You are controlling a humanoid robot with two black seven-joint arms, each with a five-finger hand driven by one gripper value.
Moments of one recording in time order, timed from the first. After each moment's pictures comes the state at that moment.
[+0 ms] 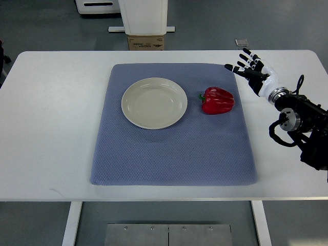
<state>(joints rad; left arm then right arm) 0.01 0.00 -0.21 -0.17 0.05 -0.03 -0.14 0.95 -0.17 0.41 0.44 -0.06 0.17 0.29</state>
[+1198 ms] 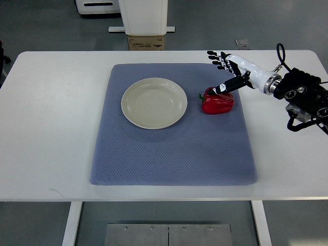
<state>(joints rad) 0.01 0.00 -0.21 -0.17 0.05 -0.03 -0.14 1.12 -0.30 0.04 0.64 -0.60 0.17 0.40</state>
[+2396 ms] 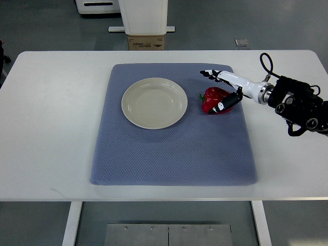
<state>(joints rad) 0.01 0.00 -0.21 -0.17 0.05 -0.03 -0.14 1.14 -0.27 -0.14 0.63 -0.72 0.08 0.41</state>
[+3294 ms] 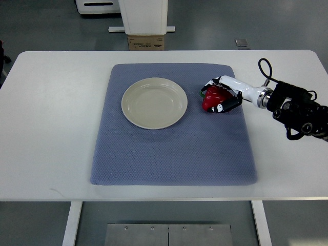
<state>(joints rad) 0.01 0.00 -0.21 -0.17 0.05 -0.03 -0.14 1.13 -0.24 -0.18 0.59 -0.72 0.05 0.41</state>
